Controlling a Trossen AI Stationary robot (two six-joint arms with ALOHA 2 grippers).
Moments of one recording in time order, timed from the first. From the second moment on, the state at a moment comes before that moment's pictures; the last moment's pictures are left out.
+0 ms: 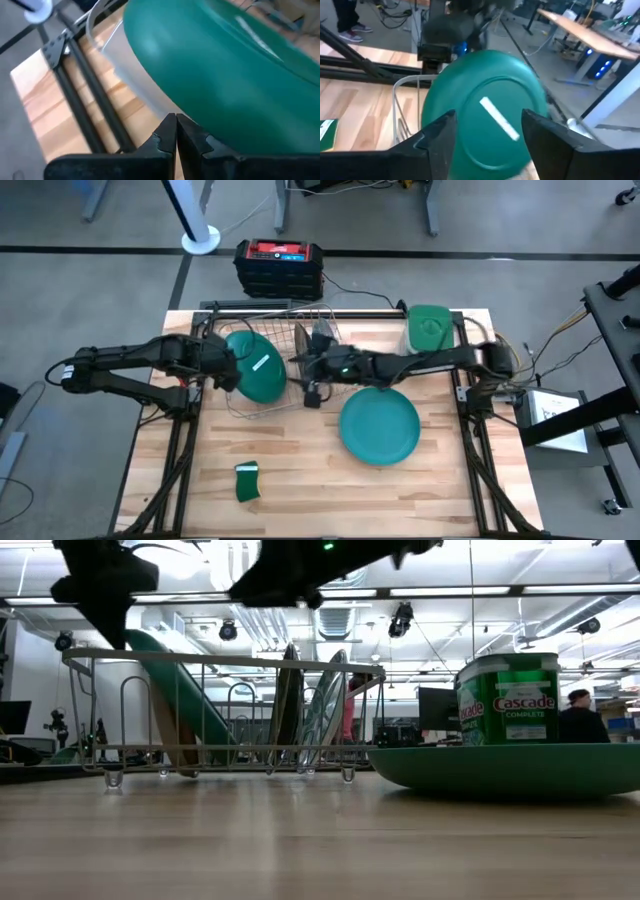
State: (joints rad) left arm 0.08 1.02 1.06 -1.43 -0.49 -0.84; right arm 0.00 1.87 1.43 0.13 0.16 -0.20
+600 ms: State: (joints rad) left arm 0.08 1.02 1.06 -1.20 -0.49 -0.59; right arm 0.05 2.25 1.95 -0.18 0.30 -0.03
